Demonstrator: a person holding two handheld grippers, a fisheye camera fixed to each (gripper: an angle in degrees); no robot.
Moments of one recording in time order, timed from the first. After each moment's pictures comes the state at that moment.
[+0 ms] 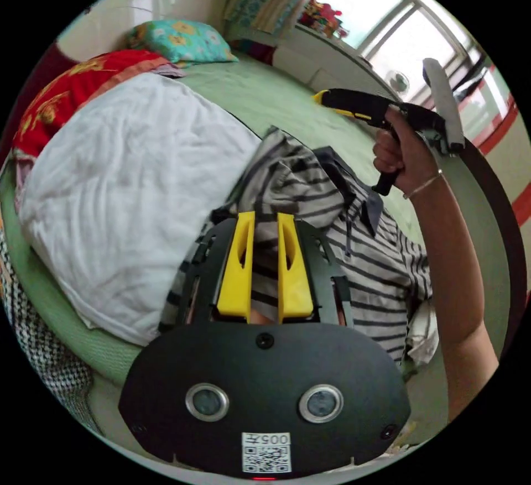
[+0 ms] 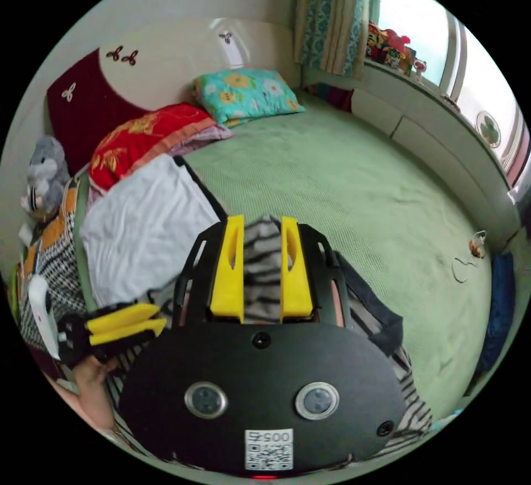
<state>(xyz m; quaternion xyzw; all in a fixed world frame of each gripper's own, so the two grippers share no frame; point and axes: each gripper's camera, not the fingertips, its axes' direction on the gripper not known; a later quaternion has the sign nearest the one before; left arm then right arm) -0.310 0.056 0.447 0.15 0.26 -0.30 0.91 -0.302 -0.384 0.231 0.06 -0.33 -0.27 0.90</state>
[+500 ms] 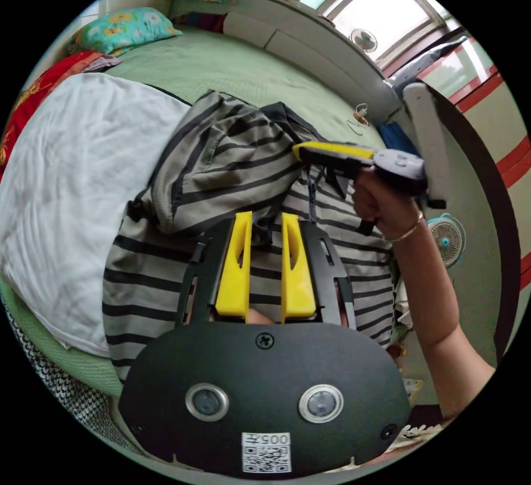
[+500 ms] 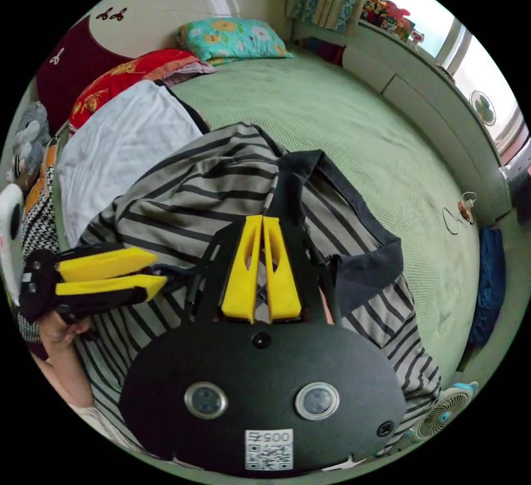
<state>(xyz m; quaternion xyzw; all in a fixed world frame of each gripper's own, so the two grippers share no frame) -0.221 -0.008 0.491 0.09 0.31 -0.21 0.92 -0.247 -0.303 0.257 -0.02 -0.29 -0.29 0.91</state>
